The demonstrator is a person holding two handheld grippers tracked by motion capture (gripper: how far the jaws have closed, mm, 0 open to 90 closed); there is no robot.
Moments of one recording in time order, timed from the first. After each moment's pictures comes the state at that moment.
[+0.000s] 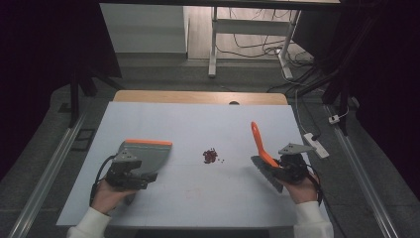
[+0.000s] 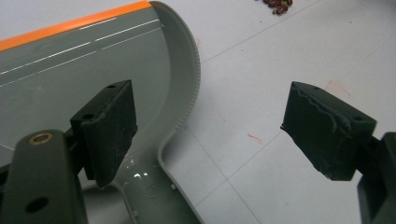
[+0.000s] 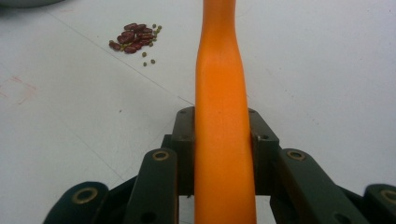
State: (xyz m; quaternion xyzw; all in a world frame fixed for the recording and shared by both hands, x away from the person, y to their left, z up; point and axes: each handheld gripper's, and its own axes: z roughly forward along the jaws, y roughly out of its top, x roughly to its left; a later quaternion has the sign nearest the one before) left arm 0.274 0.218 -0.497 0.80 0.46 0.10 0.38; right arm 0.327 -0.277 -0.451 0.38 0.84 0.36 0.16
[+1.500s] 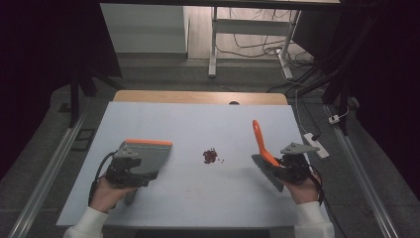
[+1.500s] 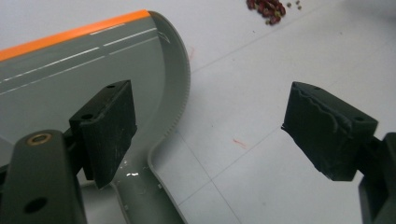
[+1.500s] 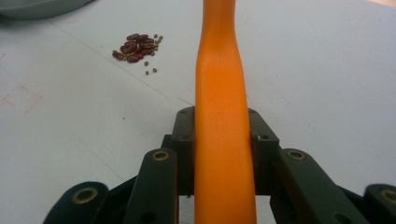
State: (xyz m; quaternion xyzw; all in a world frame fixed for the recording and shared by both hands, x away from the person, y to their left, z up) left arm 0.272 0.211 -0.473 0.79 0.48 0.10 0.37; right arm 0.324 -0.279 -0.445 0.38 0.83 0.37 0.17
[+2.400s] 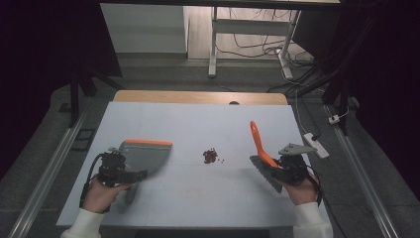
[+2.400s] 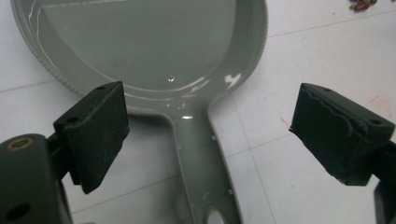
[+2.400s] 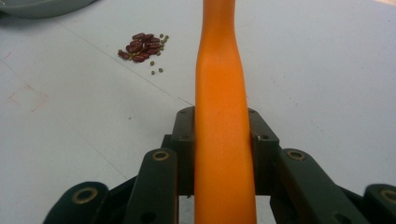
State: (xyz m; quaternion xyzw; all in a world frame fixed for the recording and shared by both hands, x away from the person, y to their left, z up) left arm 0.274 0.230 -0.479 0.74 0.61 0.07 0.28; right arm 0.322 -0.274 -0.446 0.38 0.83 0.37 0.16
